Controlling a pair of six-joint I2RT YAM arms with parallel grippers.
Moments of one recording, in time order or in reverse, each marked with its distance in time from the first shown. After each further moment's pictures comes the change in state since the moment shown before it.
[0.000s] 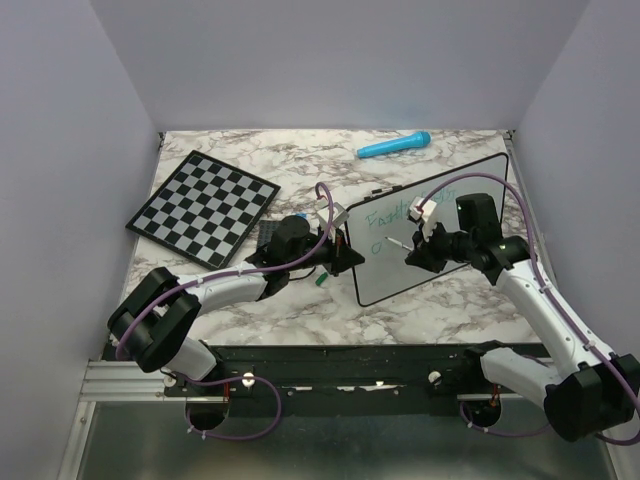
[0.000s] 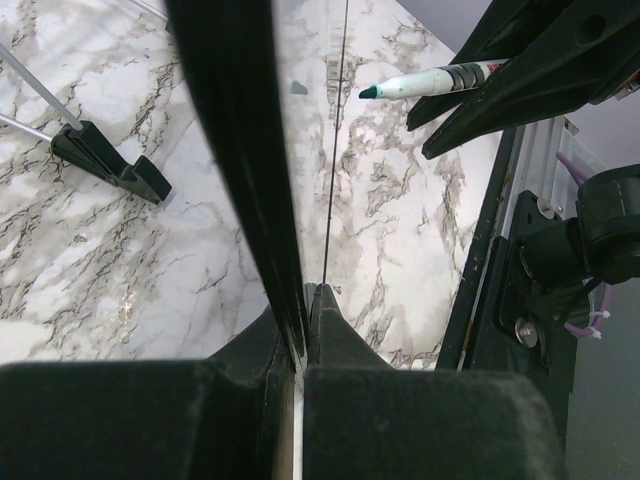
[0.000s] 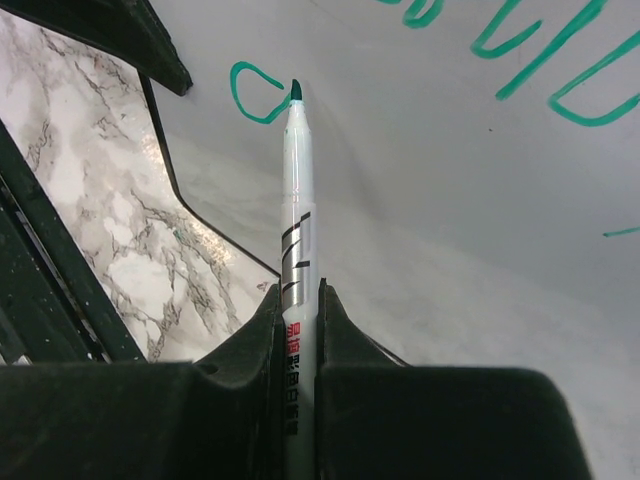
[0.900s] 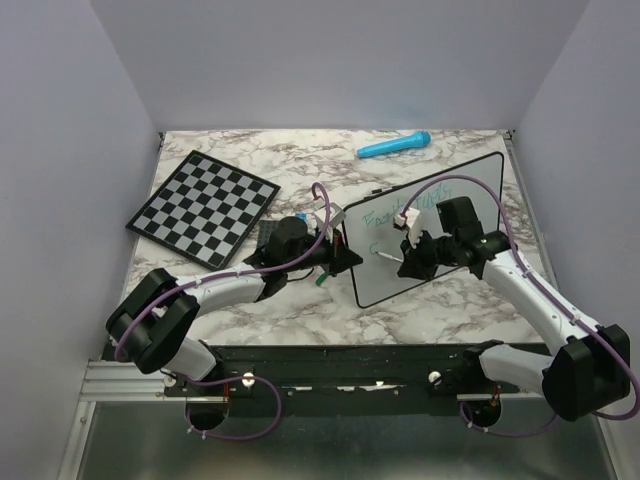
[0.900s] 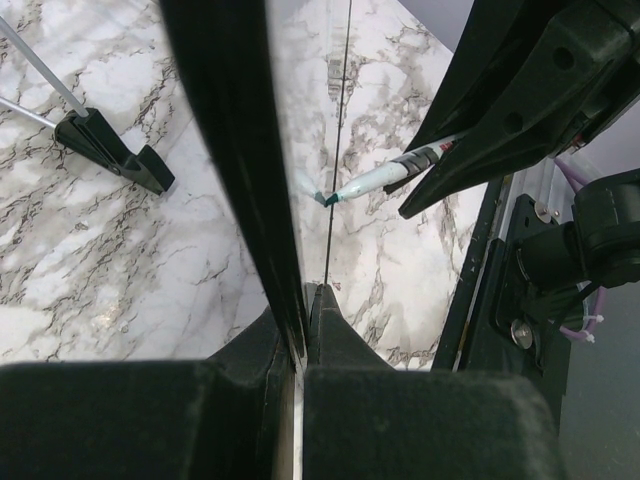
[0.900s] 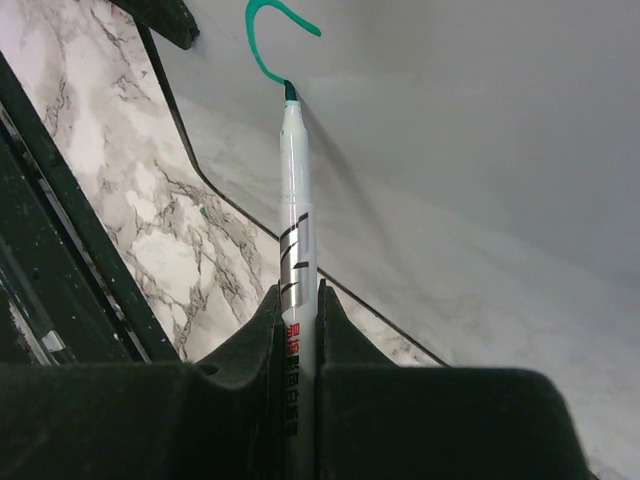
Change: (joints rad) left arm 0.006 -0.011 -0.019 0.008 0.000 -0.026; right arm 0.065 0.117 -0.022 -0.008 0.015 0.027
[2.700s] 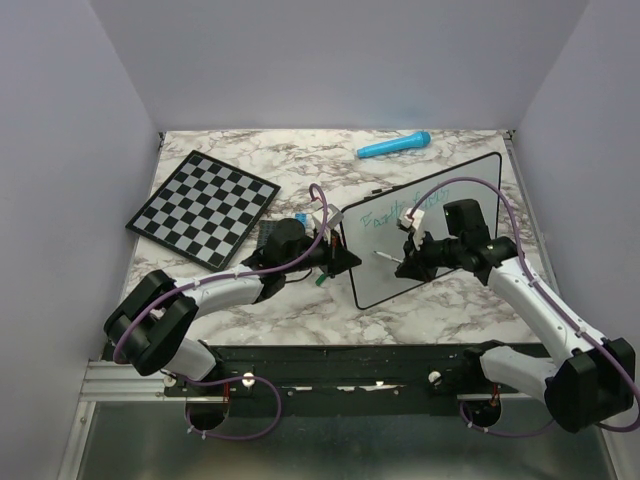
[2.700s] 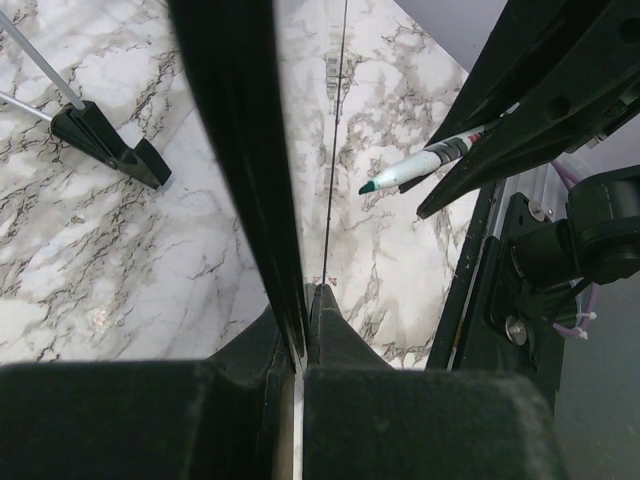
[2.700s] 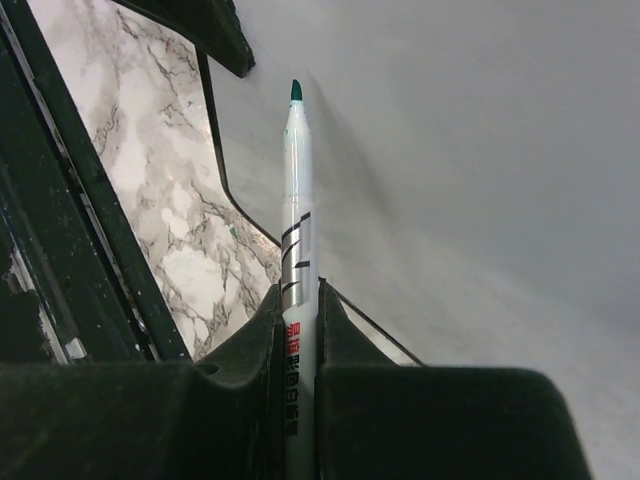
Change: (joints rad) left arm 0.006 -0.013 -0.021 0.015 0.006 -0.013; right arm -0.017 -0.068 -0.031 0.031 -0.121 -0.016
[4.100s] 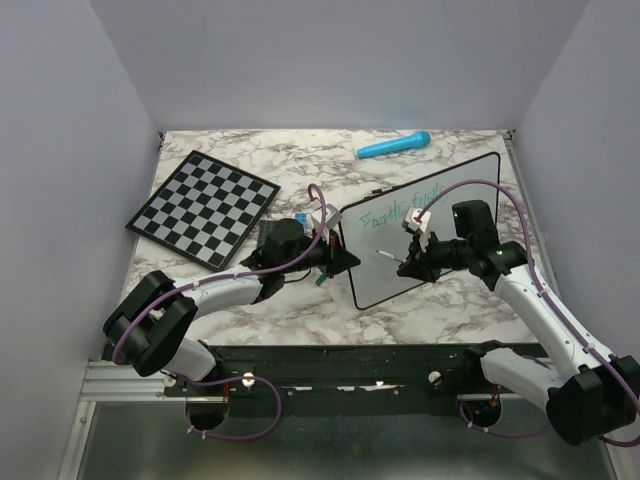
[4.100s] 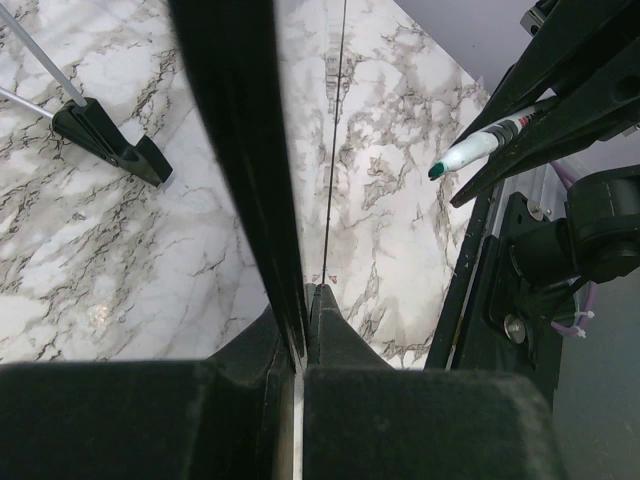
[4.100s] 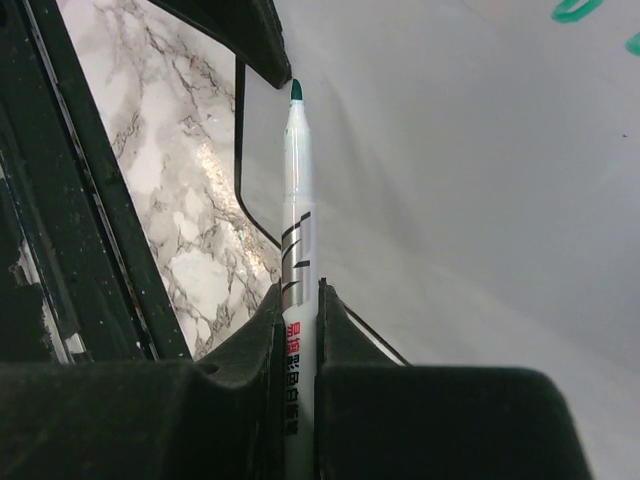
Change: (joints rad) left arm 0.007 -0.005 -0.008 0.003 0.011 -0.004; right arm -0.022 -0.068 0.000 -0.014 -0.047 -0.044
